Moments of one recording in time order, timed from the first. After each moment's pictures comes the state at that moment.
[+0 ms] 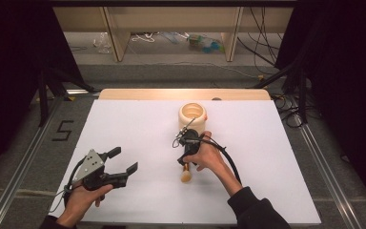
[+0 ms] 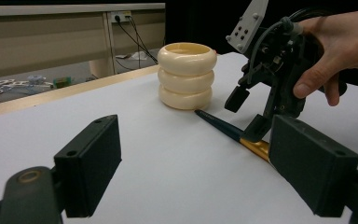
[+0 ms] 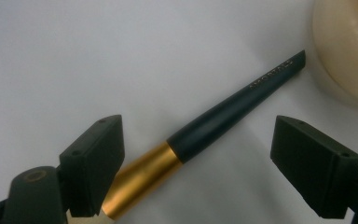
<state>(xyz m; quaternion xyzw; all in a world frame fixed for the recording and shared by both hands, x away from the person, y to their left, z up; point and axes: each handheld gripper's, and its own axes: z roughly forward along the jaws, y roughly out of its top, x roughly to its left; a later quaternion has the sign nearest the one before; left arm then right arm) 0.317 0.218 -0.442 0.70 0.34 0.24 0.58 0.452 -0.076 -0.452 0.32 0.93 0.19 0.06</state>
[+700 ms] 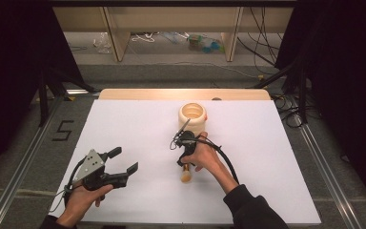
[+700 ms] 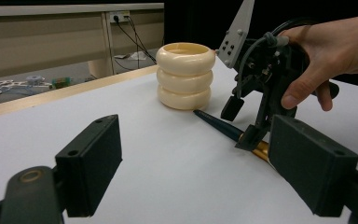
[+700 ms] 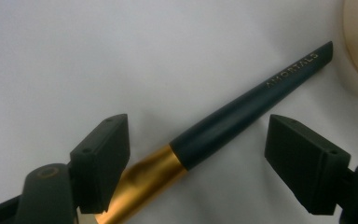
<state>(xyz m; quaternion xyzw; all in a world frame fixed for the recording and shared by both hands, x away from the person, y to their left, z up) 0.317 0.218 -0.442 0.70 0.33 0.24 0.58 0.457 -0.065 -0.462 0.31 0.94 0.15 0.05</state>
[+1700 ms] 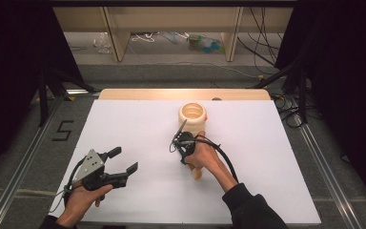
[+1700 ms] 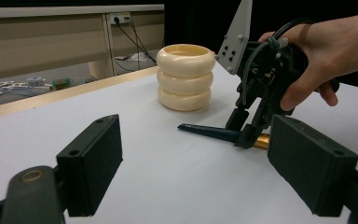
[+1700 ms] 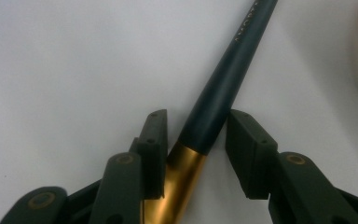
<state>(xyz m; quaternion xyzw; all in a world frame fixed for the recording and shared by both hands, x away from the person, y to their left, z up) 0.317 0.218 -0.441 0.70 0.34 0.24 0.58 0.456 -0.063 -0.459 0.28 0.95 0.12 0.04</state>
